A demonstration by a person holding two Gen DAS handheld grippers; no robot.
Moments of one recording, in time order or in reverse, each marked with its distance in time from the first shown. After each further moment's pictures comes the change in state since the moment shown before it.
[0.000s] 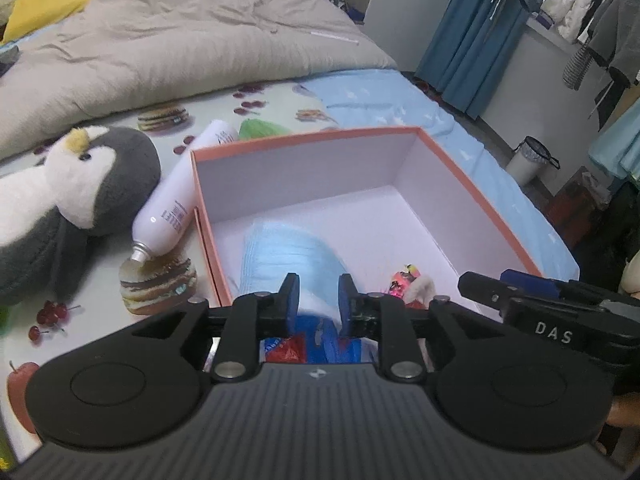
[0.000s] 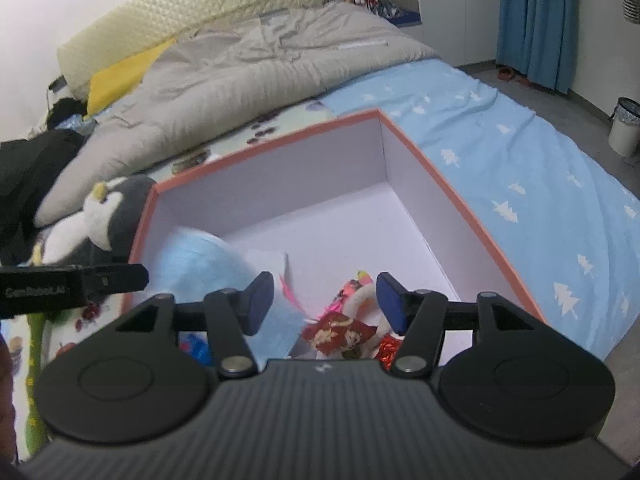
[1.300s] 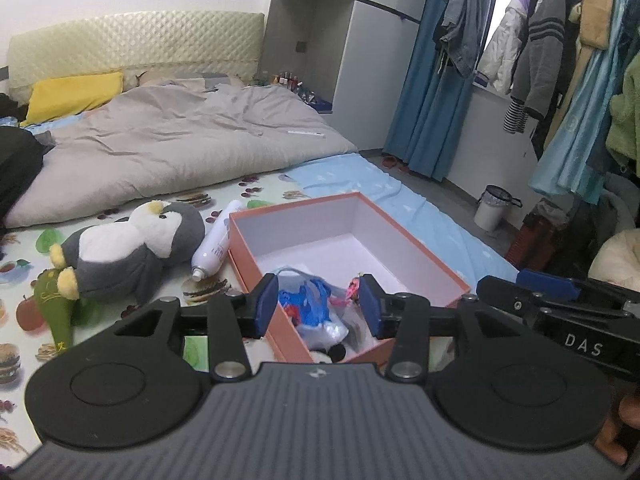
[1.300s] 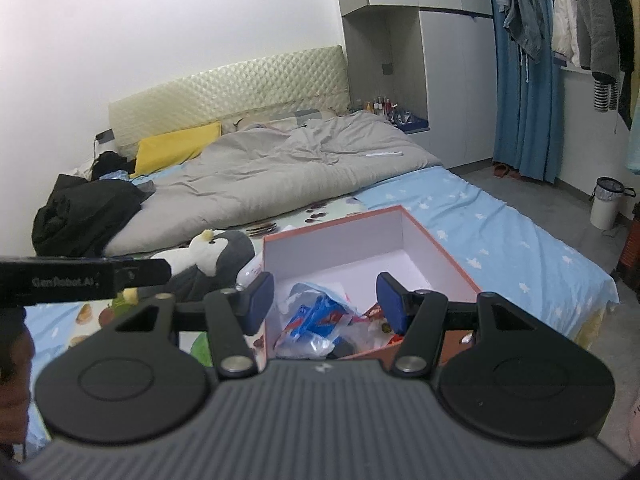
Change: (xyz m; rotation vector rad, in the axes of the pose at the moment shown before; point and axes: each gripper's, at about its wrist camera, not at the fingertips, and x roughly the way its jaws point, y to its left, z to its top) left arm -0.290 -0.024 -0.124 0.107 -0.279 -0.028; right arm -0.232 0.079 -0.084 -0.073 -0.304 0.002
